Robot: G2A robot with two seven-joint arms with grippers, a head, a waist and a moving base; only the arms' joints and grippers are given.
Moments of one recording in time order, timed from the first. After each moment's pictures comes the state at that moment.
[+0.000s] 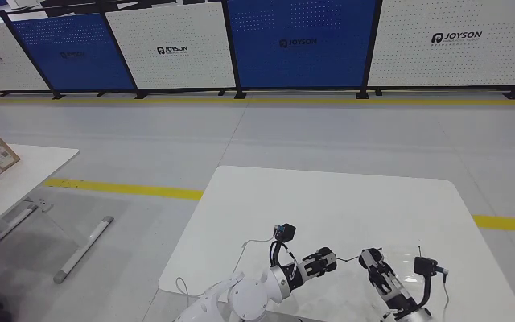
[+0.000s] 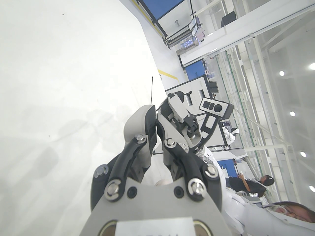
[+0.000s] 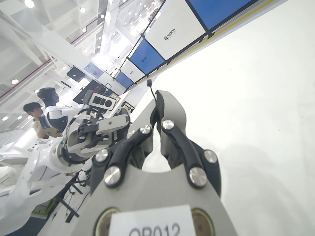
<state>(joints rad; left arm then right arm) 1.40 -1.17 -0.86 -1.76 0.07 0.03 -0.23 -1.73 -1.04 1.23 -1.80 -0.38 -0.27 -0.01</state>
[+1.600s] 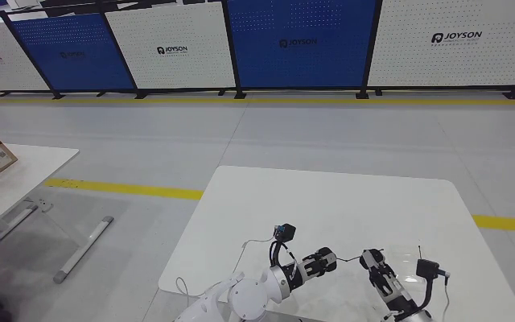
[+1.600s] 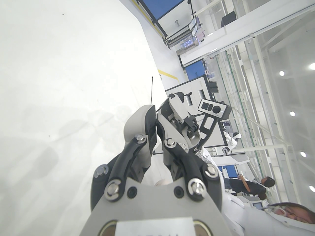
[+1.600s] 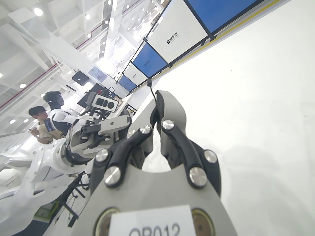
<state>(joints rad) 1.40 -1.17 -0.86 -1.76 0.07 0.03 -0.23 -1.75 -1.07 1.27 -1.78 -0.39 -0.32 -0.02</state>
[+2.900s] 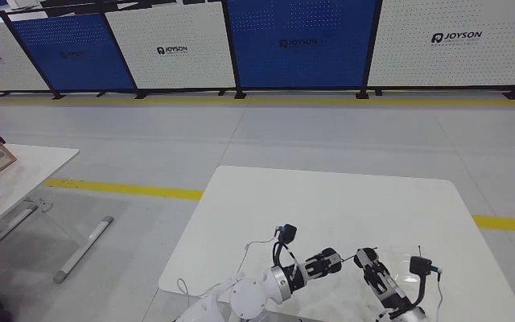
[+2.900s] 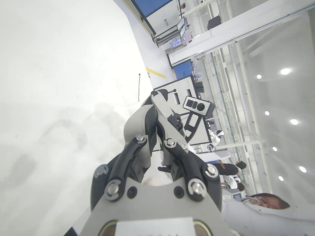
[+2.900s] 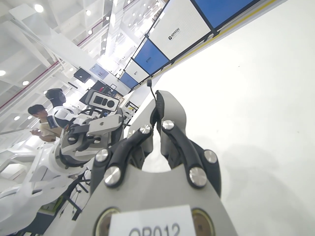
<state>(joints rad) 1.40 -1.18 -0.86 -1.75 -0.05 -0.04 -0.24 -1.73 -1.10 1.25 -1.78 -0.39 -0.32 0.03</state>
